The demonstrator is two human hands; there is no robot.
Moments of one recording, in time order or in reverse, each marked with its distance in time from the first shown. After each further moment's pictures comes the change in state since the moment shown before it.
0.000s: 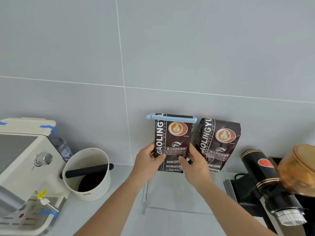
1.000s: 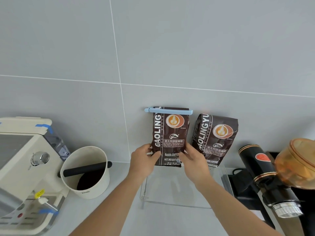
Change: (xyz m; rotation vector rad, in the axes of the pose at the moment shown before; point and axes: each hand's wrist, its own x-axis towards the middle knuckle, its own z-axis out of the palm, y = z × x) left_hand 0.005 -0.011 -0.001 0.269 0.146 -0.080; right_hand -0.001 0.003 -0.002 0.153 -0.065 0.154
